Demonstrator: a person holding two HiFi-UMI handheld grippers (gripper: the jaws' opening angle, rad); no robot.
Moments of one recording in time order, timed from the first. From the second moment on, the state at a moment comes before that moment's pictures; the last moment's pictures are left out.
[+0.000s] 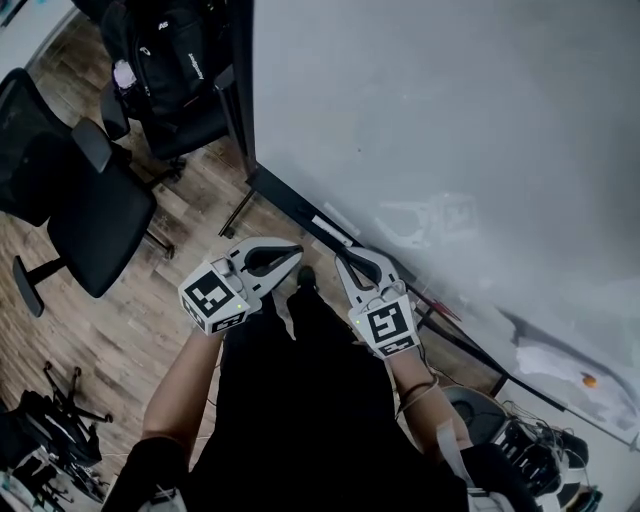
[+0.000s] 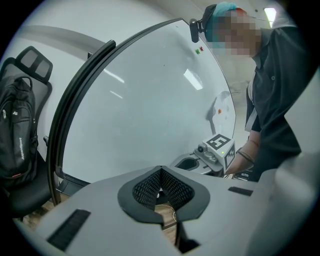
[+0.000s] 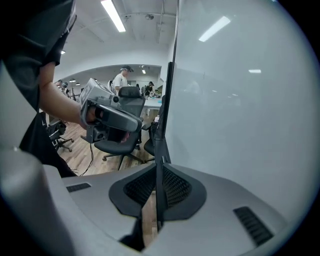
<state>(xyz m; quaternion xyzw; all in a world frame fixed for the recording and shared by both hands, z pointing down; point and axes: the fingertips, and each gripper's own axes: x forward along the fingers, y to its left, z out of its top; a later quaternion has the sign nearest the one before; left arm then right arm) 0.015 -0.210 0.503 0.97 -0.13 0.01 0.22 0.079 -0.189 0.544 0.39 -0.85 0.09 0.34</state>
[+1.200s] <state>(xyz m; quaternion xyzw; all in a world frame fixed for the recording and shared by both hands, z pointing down) 0.011 -0.202 0.515 0.97 -0.06 0.03 0.22 0.077 -0.214 0.623 0.45 -0.75 0.05 0.48</state>
